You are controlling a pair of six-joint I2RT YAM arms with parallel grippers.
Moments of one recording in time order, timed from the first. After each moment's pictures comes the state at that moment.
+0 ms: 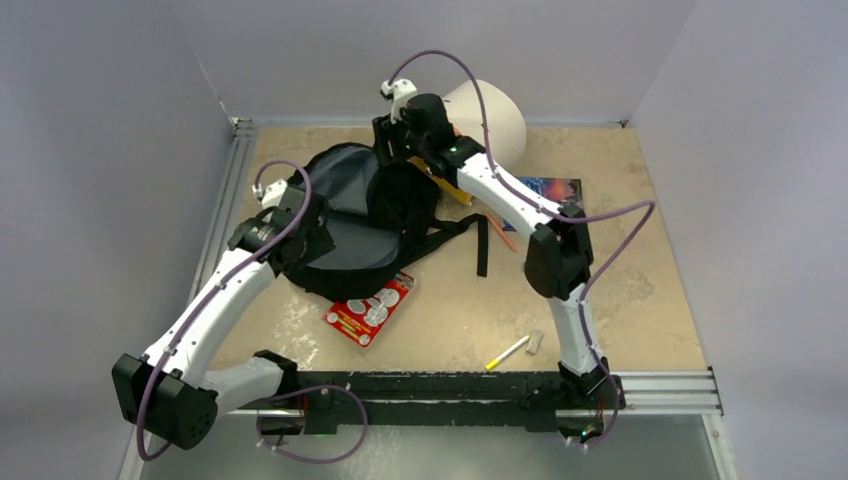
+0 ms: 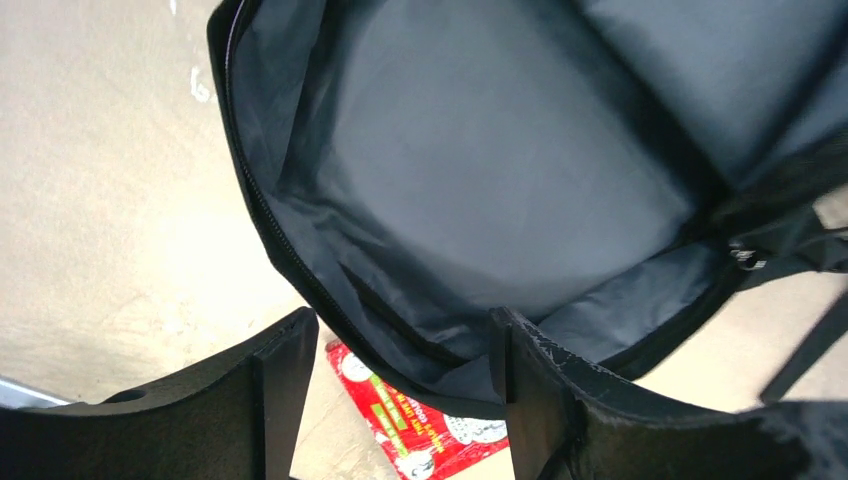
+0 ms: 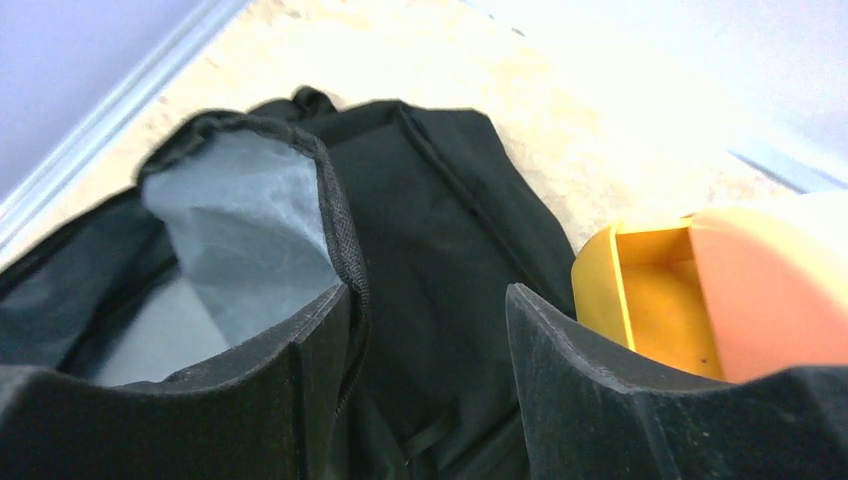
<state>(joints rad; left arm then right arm) -0.38 1.12 1.03 -0.97 -0.41 -0.85 0.65 2.20 2.07 -0.28 -0.07 0.10</state>
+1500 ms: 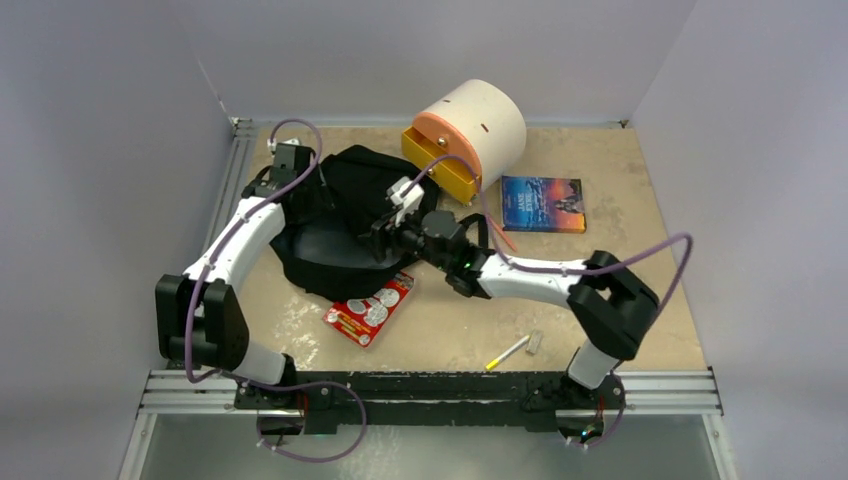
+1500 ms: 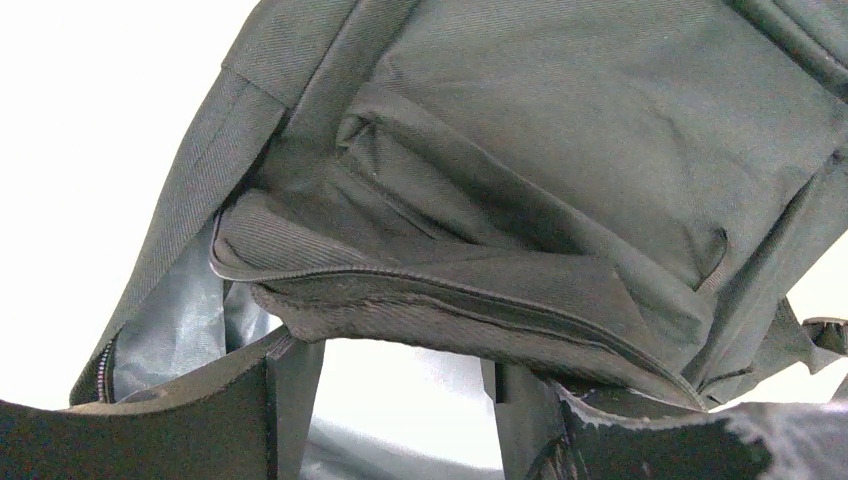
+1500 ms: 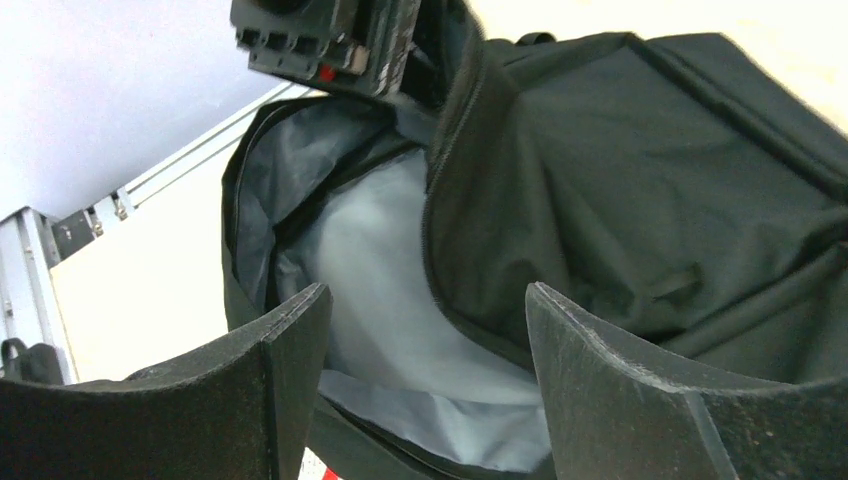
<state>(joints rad) -0.17 1.47 1.18 -0.58 -0.21 -0.47 0.93 1.64 0.98 0.54 -0.02 0.19</state>
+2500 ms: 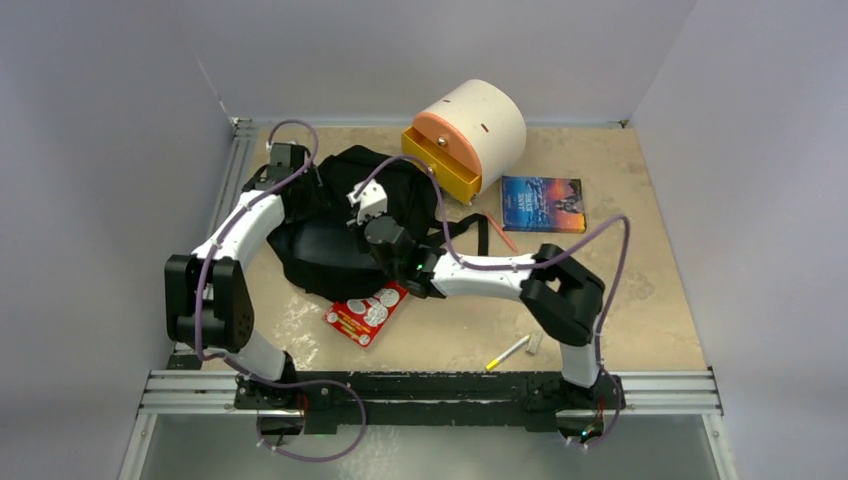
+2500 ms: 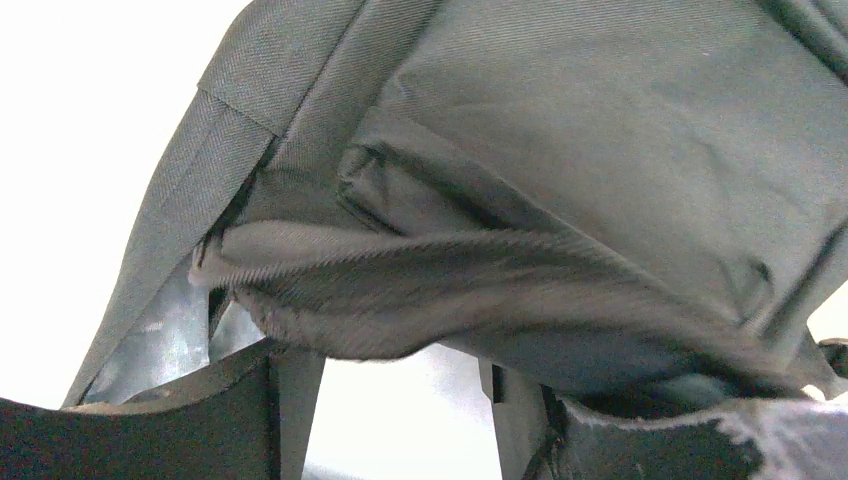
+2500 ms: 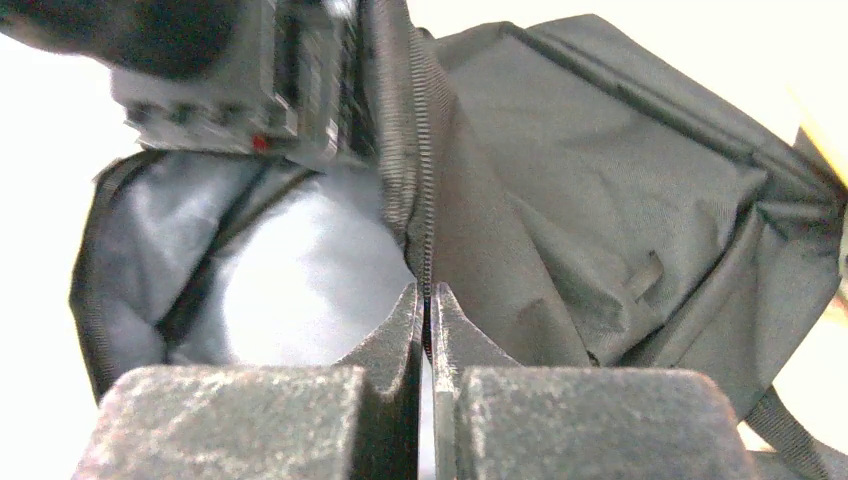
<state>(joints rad) -0.10 1.56 1.18 -0.52 -0.11 -0.45 1.10 1.97 1.30 0.44 0.52 0.17</state>
